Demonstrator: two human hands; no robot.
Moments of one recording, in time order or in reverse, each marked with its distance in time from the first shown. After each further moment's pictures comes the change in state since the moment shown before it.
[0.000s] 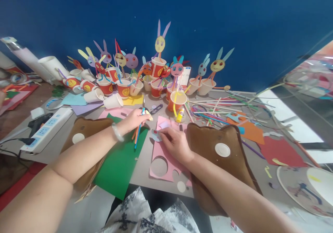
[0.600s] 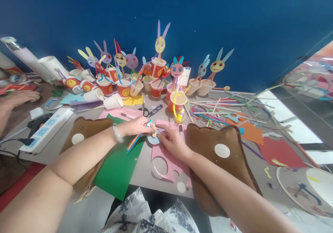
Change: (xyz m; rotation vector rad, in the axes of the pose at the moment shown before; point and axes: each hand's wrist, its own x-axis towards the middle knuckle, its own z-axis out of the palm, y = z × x) left_hand -0.011 0.010 -0.001 -0.005 -0.491 0.023; right_hand 0.005 0.006 0.006 0.497 -0.328 0.340
